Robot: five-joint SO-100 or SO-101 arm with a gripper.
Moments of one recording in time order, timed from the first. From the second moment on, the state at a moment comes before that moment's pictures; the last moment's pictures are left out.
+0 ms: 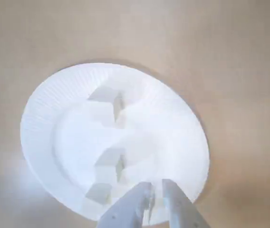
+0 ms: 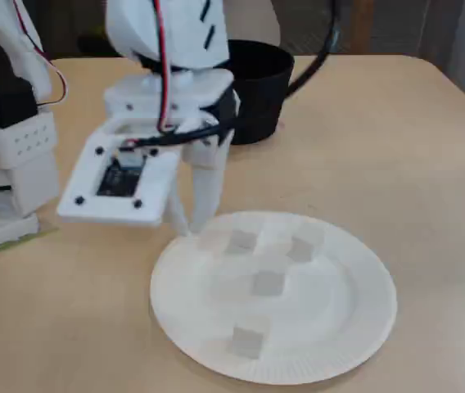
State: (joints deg) arm 38.1 92.5 87.9 84.2 -22.6
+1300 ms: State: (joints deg) arm 40.2 57.3 62.9 82.1 -17.4
